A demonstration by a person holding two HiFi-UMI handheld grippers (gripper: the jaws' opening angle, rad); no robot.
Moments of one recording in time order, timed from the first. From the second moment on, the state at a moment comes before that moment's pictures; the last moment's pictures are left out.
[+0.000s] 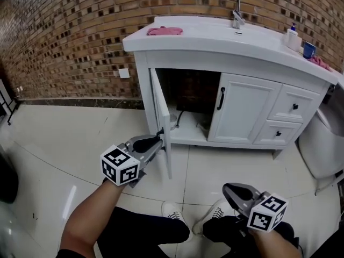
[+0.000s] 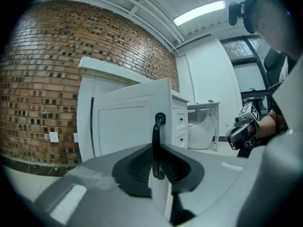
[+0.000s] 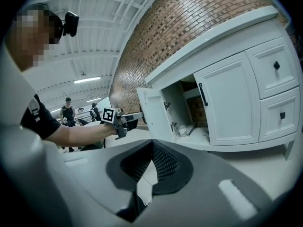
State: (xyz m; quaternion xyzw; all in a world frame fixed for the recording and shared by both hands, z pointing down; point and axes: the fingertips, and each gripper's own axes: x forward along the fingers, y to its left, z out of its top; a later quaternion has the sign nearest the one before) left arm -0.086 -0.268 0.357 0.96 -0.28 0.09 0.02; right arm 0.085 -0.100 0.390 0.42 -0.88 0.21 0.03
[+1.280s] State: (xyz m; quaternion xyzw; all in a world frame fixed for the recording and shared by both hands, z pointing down) left arm -0.208 -0.289 0.353 0.90 -0.43 0.06 0.03; right arm 0.083 -0.100 0.383 0.43 -0.88 0.20 0.03
